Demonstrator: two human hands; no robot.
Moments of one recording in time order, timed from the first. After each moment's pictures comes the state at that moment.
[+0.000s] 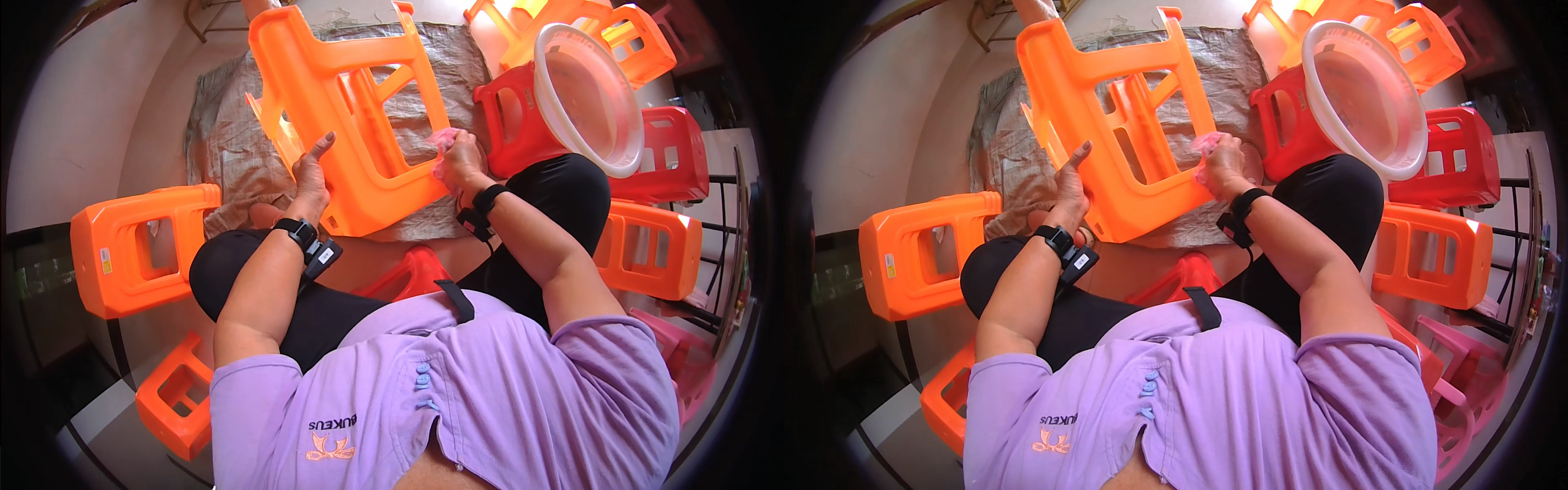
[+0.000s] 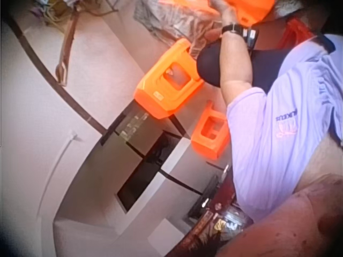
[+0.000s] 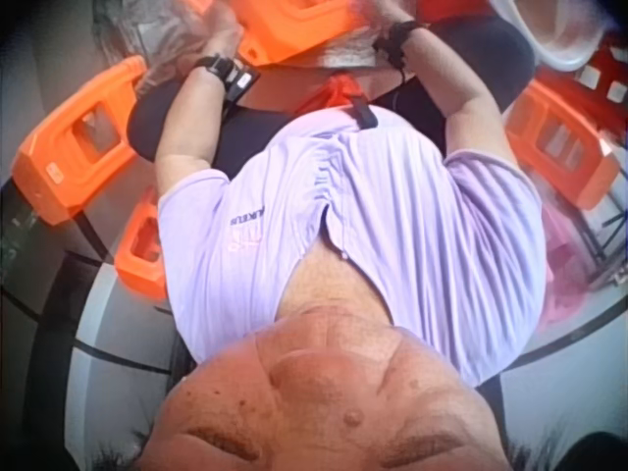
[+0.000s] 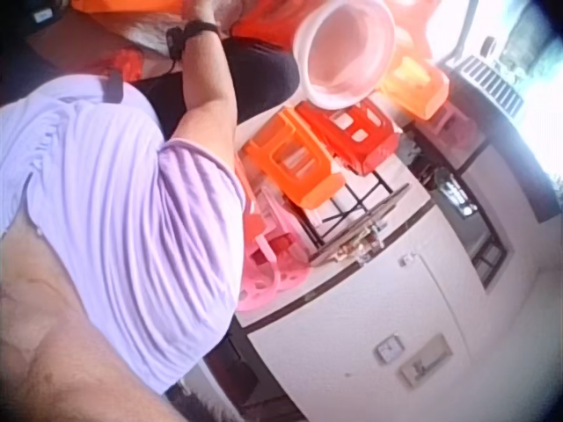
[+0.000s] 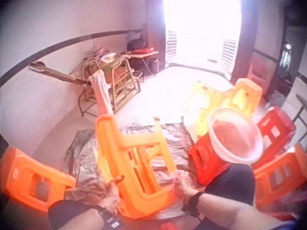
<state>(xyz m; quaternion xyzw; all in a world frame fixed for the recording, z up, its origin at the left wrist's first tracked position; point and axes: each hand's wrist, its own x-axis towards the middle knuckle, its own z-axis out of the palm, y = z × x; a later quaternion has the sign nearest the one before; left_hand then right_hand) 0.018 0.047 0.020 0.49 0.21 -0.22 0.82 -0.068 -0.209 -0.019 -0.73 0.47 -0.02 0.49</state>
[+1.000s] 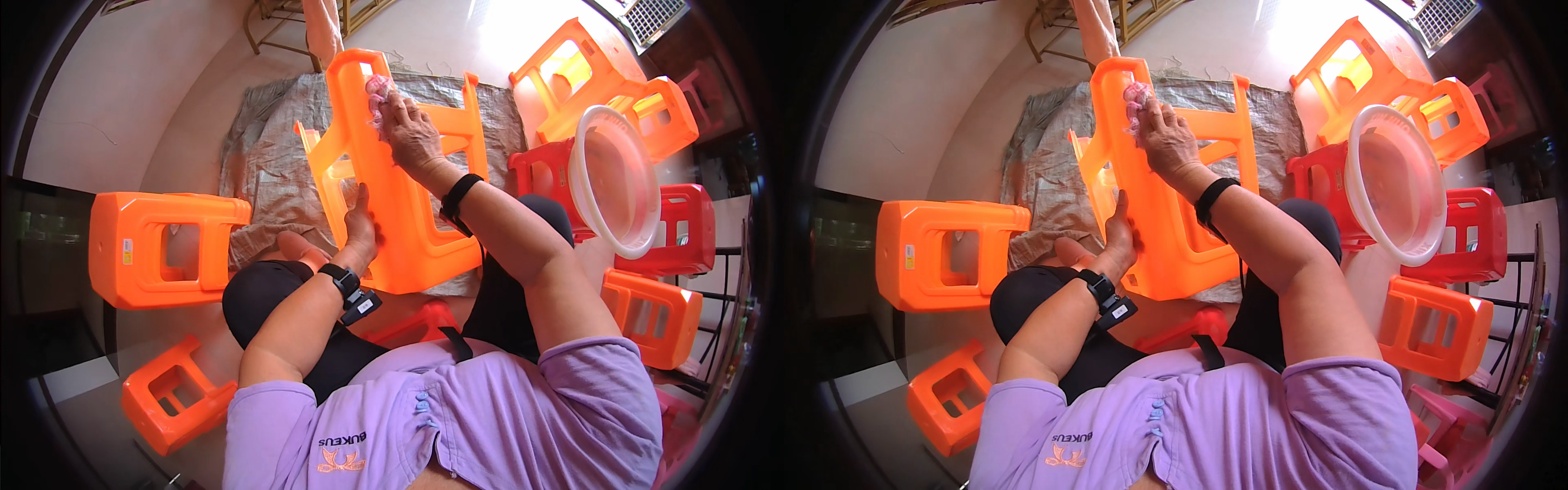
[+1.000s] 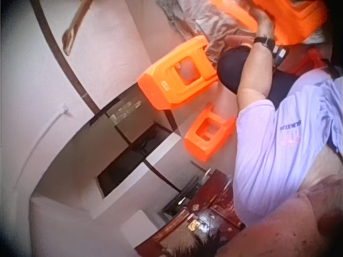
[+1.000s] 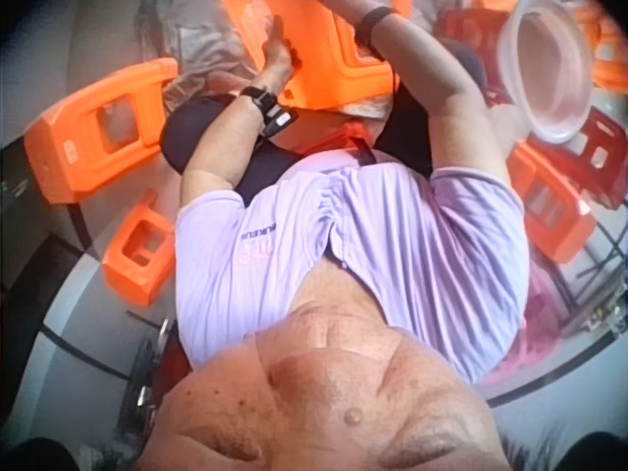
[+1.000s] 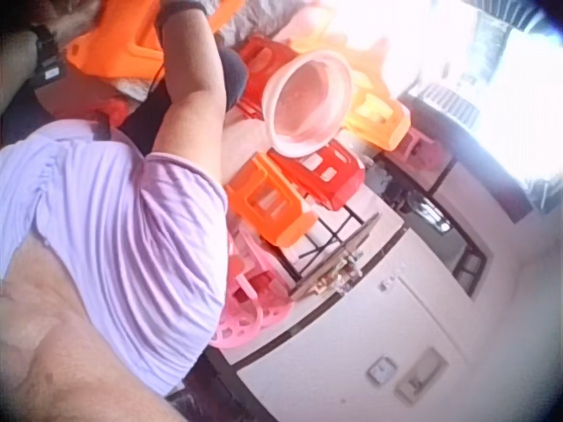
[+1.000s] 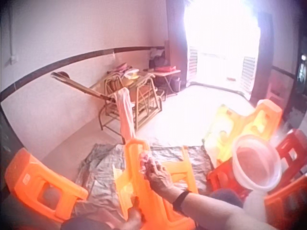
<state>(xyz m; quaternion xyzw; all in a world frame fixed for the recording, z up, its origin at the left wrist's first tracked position) 0.012 0.044 0.030 0.51 0.30 -0.24 0.77 0.097 -0.108 0.071 -0.97 -0.11 -0.22 0.07</state>
